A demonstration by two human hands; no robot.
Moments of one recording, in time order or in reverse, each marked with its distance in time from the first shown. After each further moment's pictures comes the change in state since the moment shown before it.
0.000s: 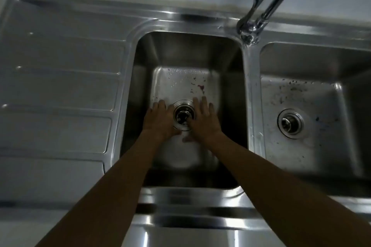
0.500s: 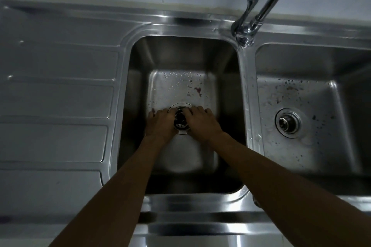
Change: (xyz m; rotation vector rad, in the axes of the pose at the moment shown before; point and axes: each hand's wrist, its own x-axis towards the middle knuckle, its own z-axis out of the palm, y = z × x) left_hand 0.012 0.006 0.011 -0.121 0.043 0.005; right_hand 0.007 0.008 0.000 0.183 0.211 -0.022
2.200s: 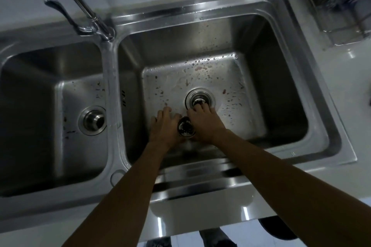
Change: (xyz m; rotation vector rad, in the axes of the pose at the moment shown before) left_hand -0.033 0.325 0.072 0.179 -0.086 0.160; right_hand -0.202 0.273 0.048 0.101 -0.030 0.132
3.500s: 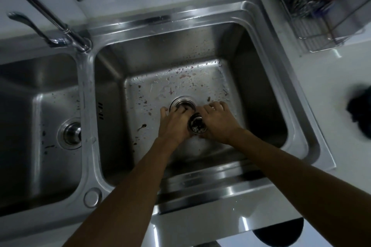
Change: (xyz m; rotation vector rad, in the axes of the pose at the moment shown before) left_hand 0.043 0.071 -0.008 -0.014 0.166 0.205; right_hand -0.022 0.092 -0.002 -0.043 0.084 -0.003
